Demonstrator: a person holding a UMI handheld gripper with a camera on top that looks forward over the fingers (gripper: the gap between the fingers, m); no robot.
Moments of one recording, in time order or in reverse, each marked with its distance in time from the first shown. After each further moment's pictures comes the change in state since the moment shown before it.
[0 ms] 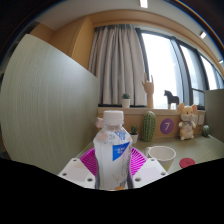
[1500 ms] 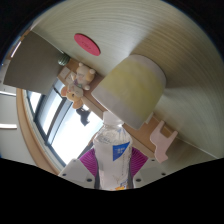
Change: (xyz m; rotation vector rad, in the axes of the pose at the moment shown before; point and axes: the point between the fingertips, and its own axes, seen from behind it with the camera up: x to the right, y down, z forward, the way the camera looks) arm 0.132 -0.053 0.074 0.549 -0.057 2.430
